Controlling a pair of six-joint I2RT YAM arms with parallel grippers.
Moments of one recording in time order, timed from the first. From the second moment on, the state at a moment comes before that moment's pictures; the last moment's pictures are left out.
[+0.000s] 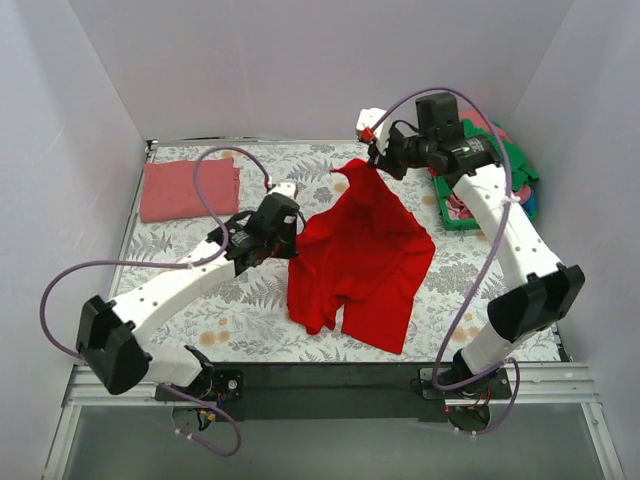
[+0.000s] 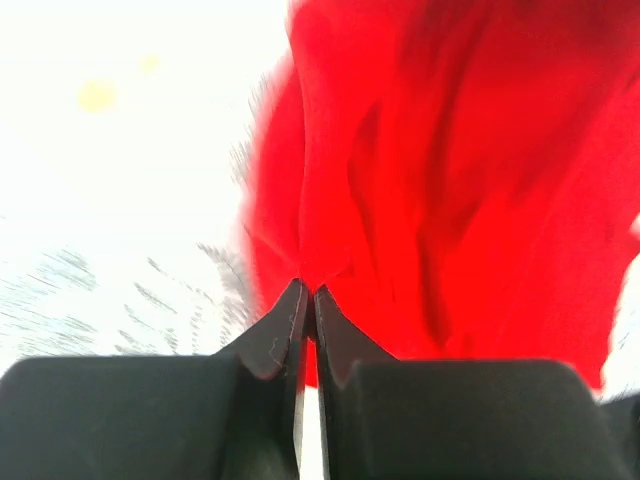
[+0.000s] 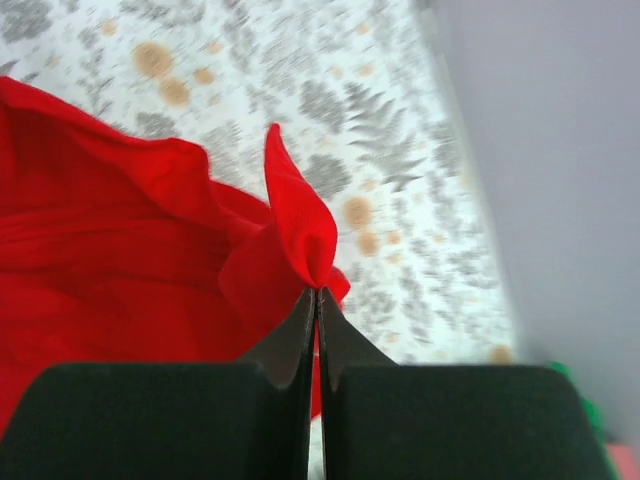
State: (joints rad) left arm -0.75 1.36 1.11 -0.61 -0.24 -0.52; right arm 0.41 1.64 1.79 -0.82 -0.57 -0.79
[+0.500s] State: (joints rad) left arm -0.74 0.91 1.42 -0.36 -0.44 -0.22; right arm 0.41 1.32 2.19 -0.74 -0.28 -0.77
